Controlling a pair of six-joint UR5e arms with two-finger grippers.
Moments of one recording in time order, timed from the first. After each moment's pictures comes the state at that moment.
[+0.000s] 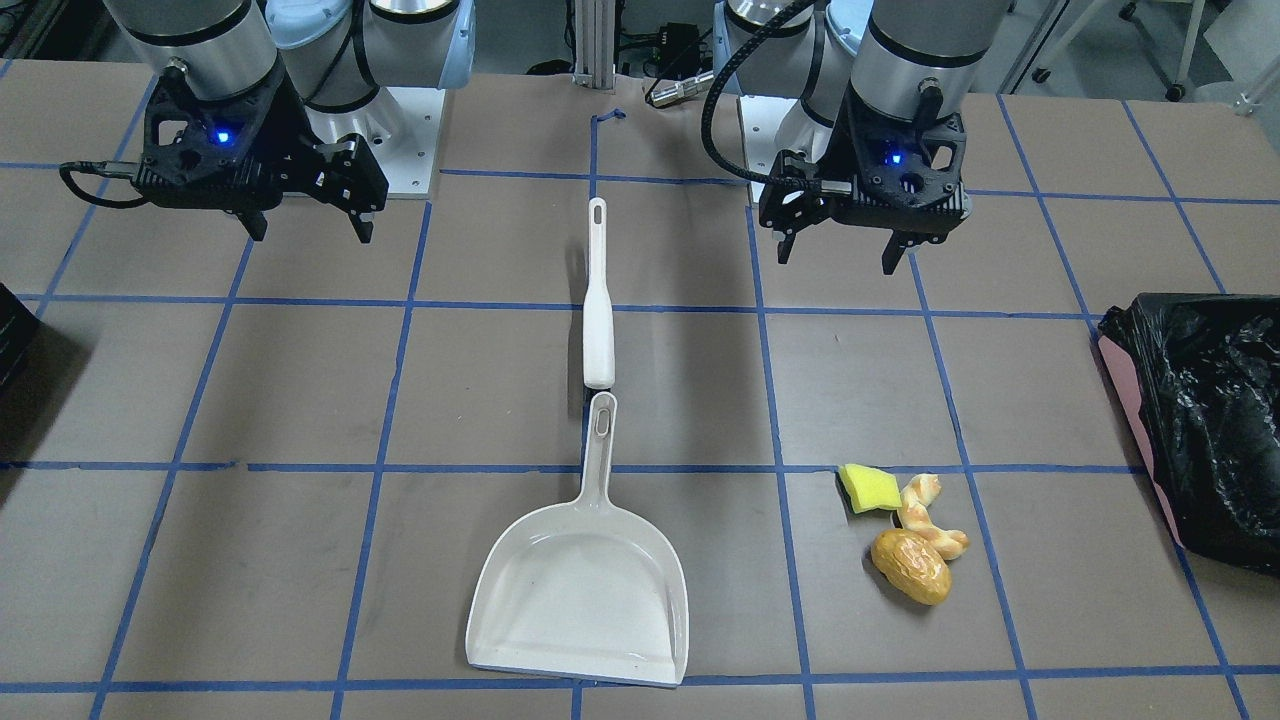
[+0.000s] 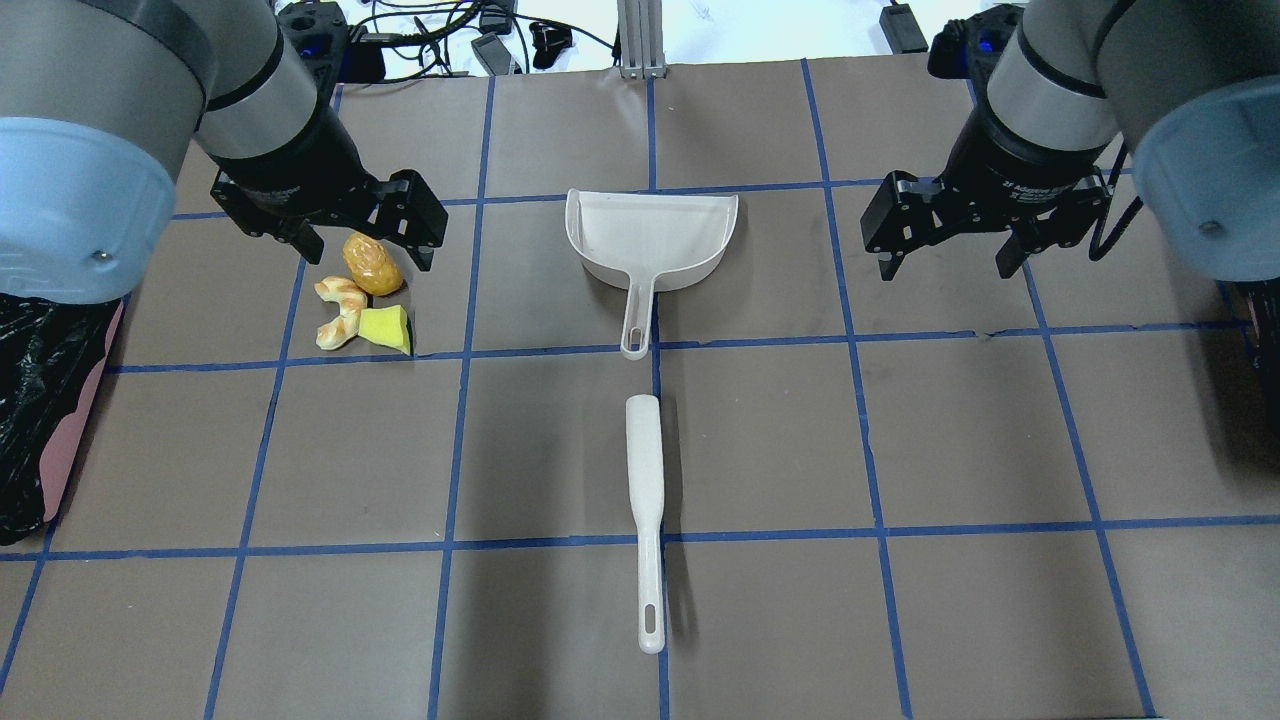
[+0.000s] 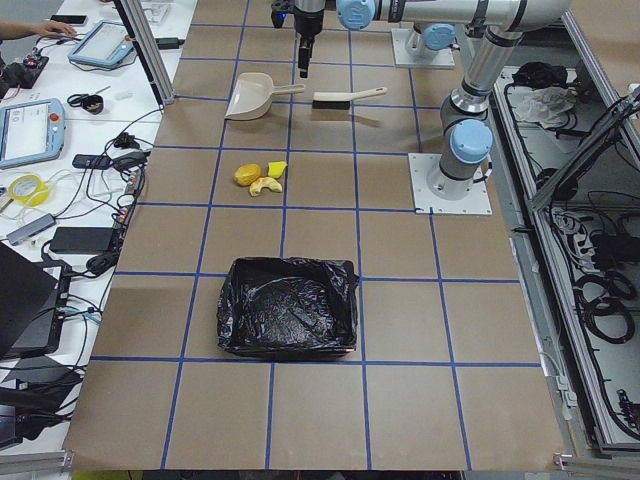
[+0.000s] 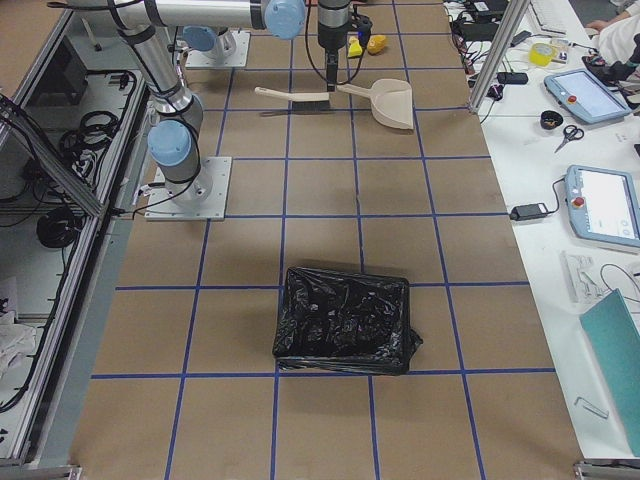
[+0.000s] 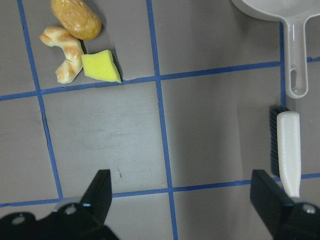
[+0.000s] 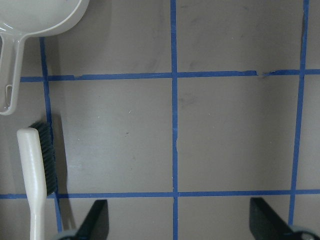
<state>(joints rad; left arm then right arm) -1.63 -1.54 -1.63 -1.48 1.59 0.05 1.57 -1.65 1.68 -1.60 -1.55 0.02</state>
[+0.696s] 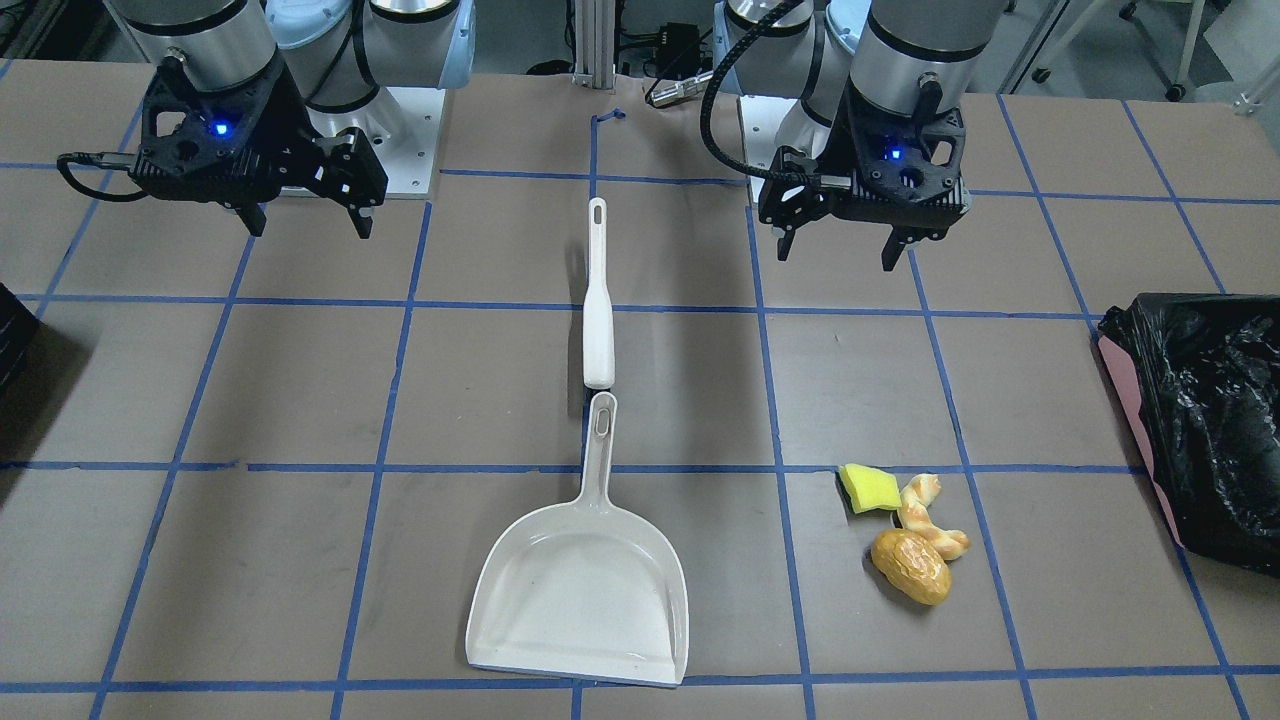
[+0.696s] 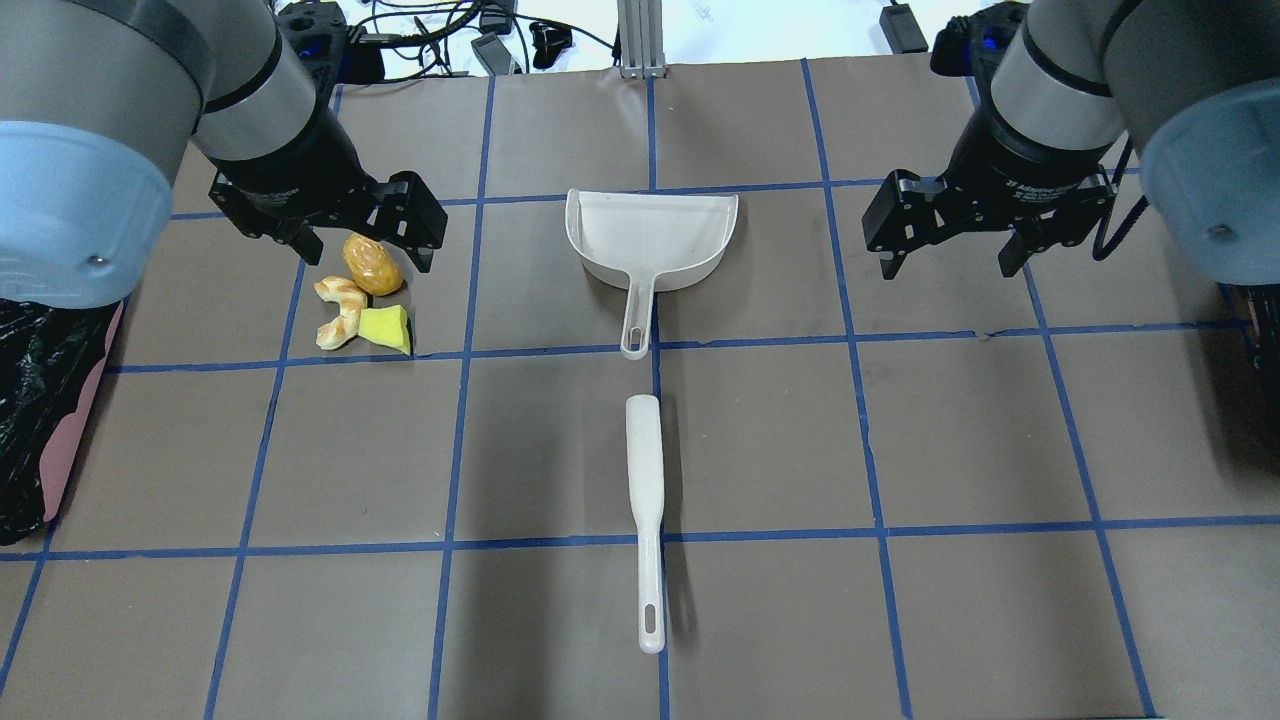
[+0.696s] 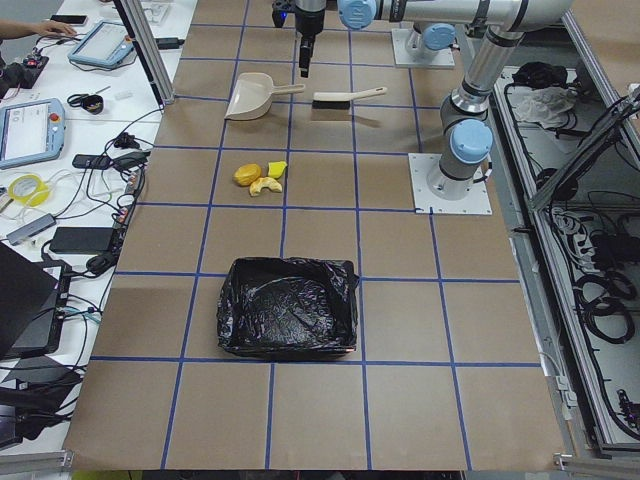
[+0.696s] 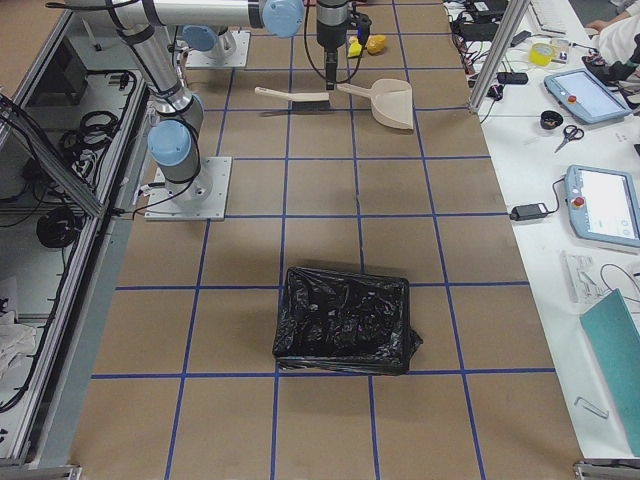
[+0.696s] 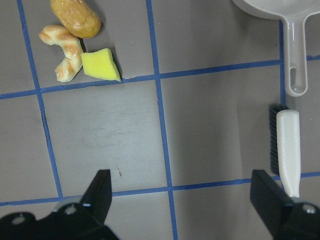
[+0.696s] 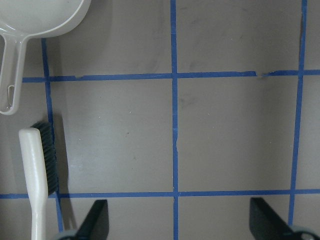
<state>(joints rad) -1.63 -1.53 -1.63 -1.48 1.59 0.05 1.57 -1.66 1.68 -1.60 -1.55 0.02</state>
